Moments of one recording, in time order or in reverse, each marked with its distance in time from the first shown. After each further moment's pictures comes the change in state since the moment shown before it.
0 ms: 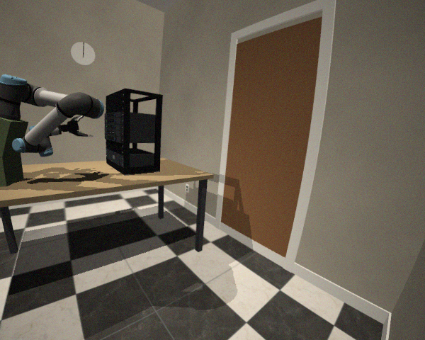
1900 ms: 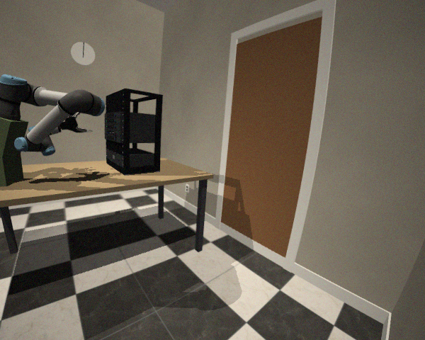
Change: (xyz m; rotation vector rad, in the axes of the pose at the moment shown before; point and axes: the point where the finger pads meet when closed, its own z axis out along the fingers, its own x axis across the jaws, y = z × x) arm 0.036 -0.014 -0.005 0.024 0.118 -0.070
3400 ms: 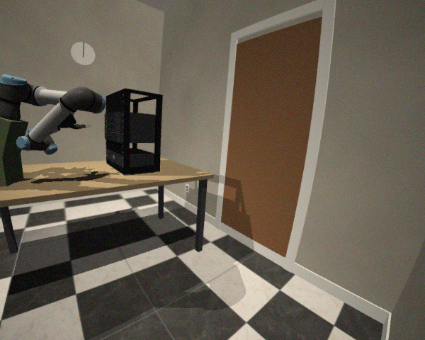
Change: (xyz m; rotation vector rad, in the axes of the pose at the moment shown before) arm 0.036 -0.015 -0.005 0.027 0.124 -0.068
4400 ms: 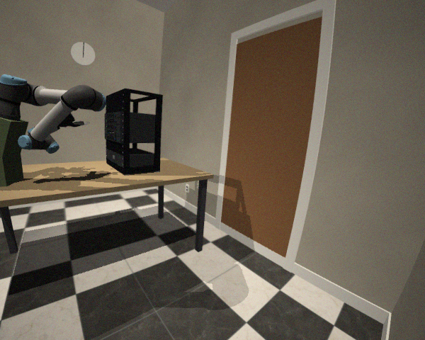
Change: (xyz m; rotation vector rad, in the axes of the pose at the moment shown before) arm 0.028 -0.011 -0.004 0.023 0.097 -0.049
